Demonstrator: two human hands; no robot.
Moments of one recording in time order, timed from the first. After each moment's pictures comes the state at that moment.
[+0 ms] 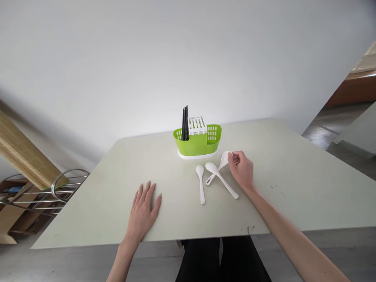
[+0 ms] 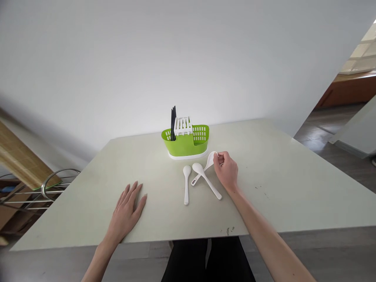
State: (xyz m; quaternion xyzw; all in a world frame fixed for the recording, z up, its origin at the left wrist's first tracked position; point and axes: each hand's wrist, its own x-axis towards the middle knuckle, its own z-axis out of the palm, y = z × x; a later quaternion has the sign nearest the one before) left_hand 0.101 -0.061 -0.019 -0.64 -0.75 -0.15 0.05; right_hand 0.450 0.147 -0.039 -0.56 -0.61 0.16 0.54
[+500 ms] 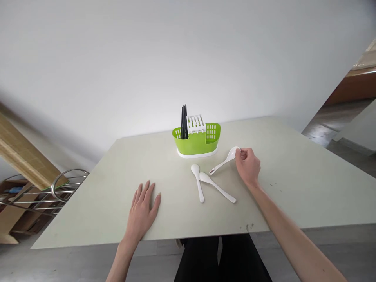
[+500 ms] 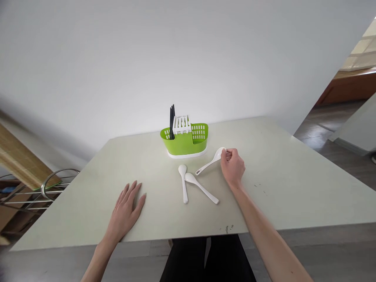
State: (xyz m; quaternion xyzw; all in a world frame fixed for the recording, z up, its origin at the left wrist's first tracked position) left_hand 0.101 -0.061 -0.018 -0.64 -0.75 -0.15 0.04; right_hand 0.465 0.155 -0.037 -0.67 -0.52 0.15 0.51
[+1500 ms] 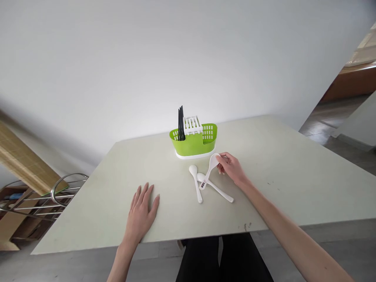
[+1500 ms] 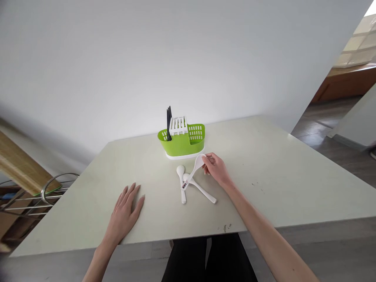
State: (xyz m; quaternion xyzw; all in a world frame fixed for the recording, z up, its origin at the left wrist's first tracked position) left_hand 0.101 -0.061 -0.015 -0.63 -0.76 -0.15 0.03; right_hand 0.440 0.144 -0.033 -0.40 -0.55 0.53 0.50
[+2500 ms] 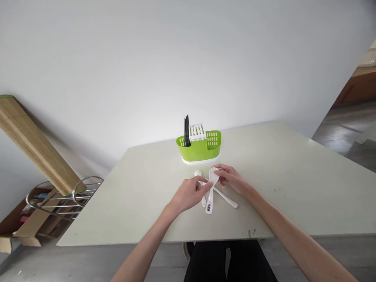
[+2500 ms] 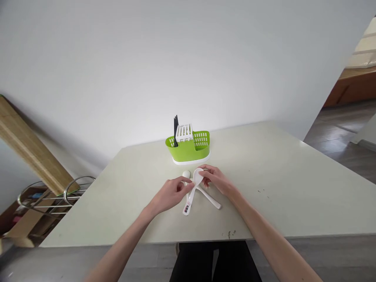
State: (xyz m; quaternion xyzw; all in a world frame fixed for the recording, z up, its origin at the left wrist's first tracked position) left_hand 0.253 0.014 0.088 -0.68 -0.64 -0.21 -0.30; right_hand 0.436 0.125 -0.019 -0.26 -0.55 0.70 0.38
